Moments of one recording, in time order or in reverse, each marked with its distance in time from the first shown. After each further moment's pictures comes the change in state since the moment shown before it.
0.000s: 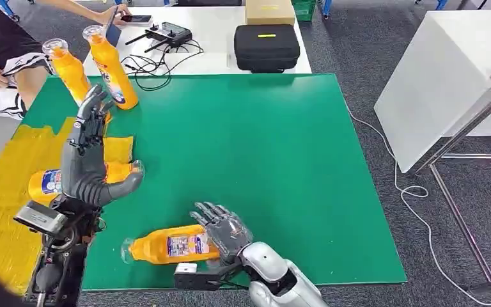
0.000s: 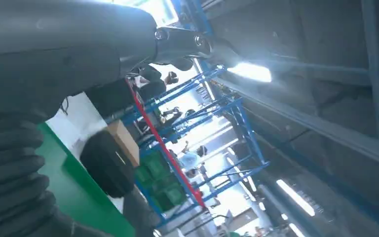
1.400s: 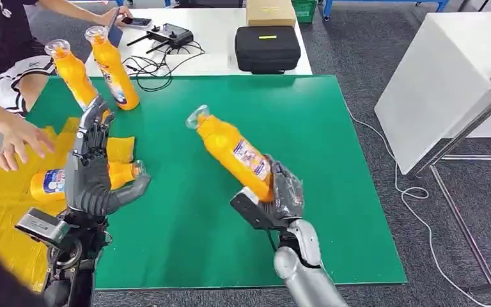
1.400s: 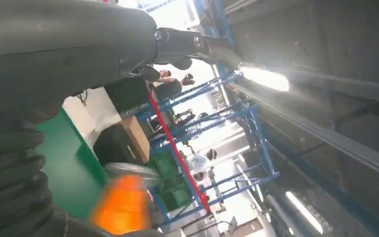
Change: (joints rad) left arm 0.093 -0.121 0.070 -0.064 -0.072 -0.061 0.048; right arm -0.005 0.058 -0.441 -0.003 -0.322 -0.554 -0.139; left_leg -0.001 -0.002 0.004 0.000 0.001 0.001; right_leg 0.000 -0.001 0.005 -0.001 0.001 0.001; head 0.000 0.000
